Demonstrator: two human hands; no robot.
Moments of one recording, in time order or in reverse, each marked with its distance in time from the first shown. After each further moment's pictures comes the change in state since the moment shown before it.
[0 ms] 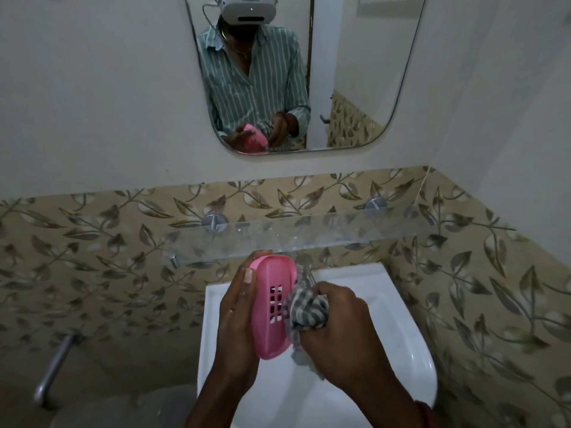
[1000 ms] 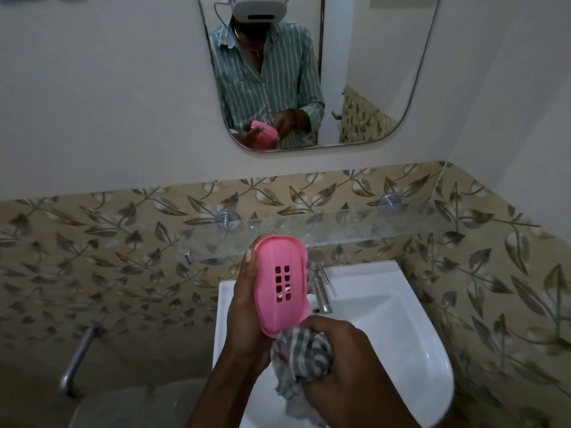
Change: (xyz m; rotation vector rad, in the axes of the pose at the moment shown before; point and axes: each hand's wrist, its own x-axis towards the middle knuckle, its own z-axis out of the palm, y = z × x) left_hand 0.008 0.012 0.002 -0.223 -0.022 -0.265; right_hand -0.030 0.005 0.012 0.102 -0.184 -0.120
